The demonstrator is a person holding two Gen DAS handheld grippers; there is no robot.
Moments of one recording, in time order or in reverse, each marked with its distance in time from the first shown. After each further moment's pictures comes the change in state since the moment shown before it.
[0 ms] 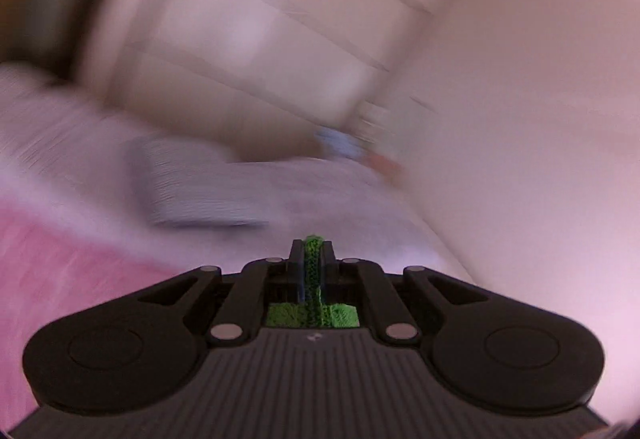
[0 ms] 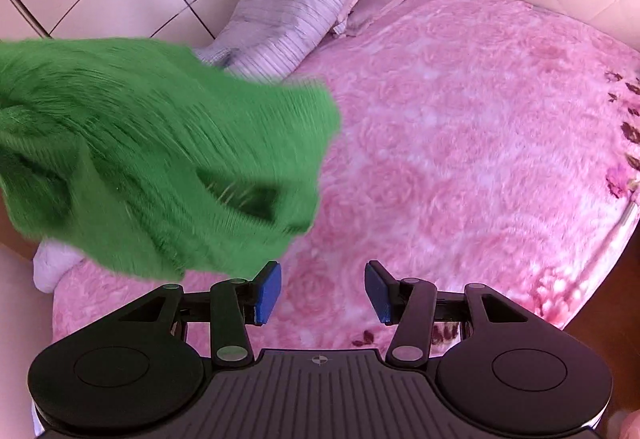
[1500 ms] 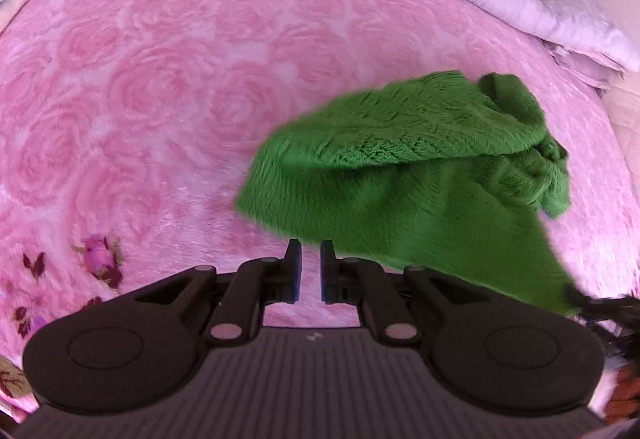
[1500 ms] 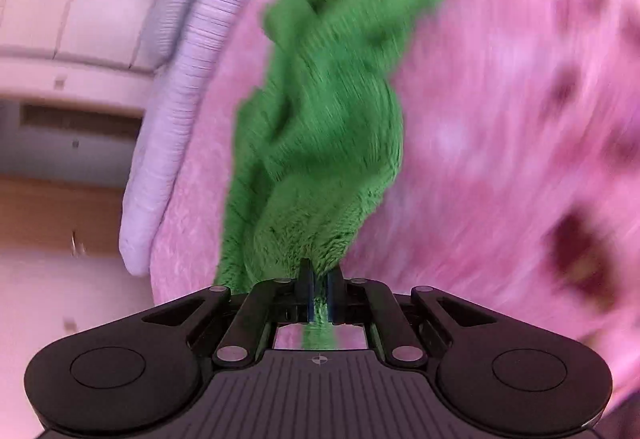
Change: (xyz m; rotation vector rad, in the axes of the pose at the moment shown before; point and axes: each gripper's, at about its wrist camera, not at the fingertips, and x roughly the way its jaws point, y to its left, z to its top) left arm 0.048 0.277 -0.271 0.099 0.613 0.333; right arm 0.152 0.003 -0.141 0.252 0.276 0.332
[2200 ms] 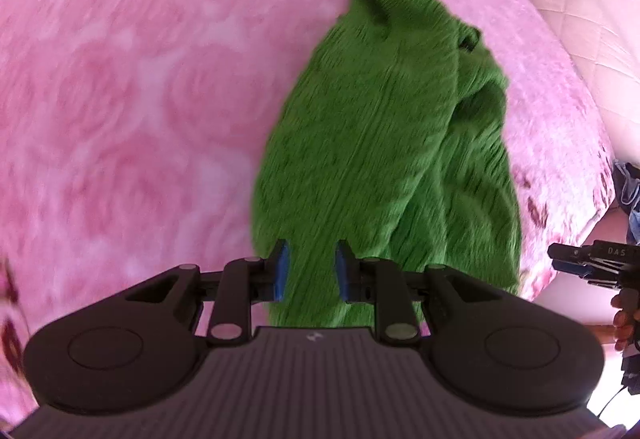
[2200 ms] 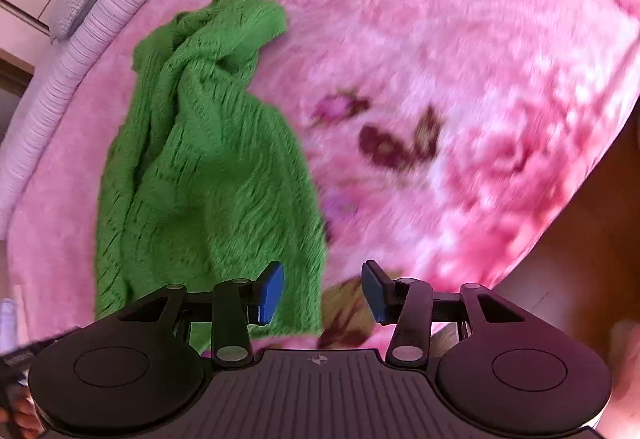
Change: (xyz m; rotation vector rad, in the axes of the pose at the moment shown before) left arm 0.038 -0.098 -0.012 0.296 0.141 -0.145; right arm -0.069 -0.061 0.021 -0.122 -0.007 -0.476
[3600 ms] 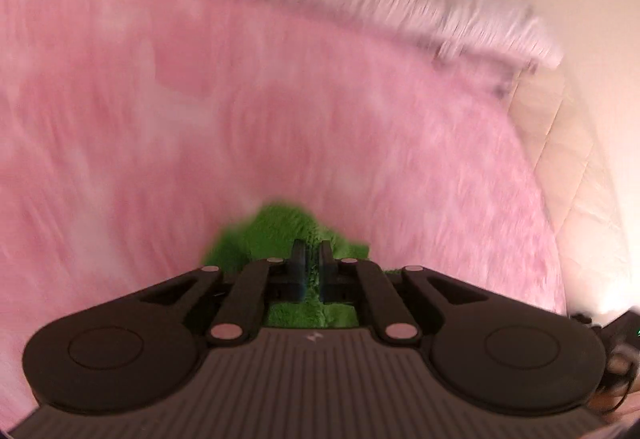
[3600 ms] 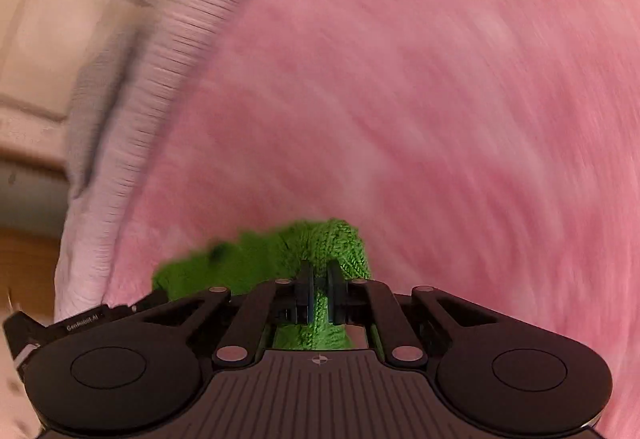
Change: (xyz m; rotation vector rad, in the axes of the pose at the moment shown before) left arm 0.137 -0.074 0.308 -0.134 -0.199 -0.201; right arm 0.085 0.037 0.272 0.086 -0.110 0.285
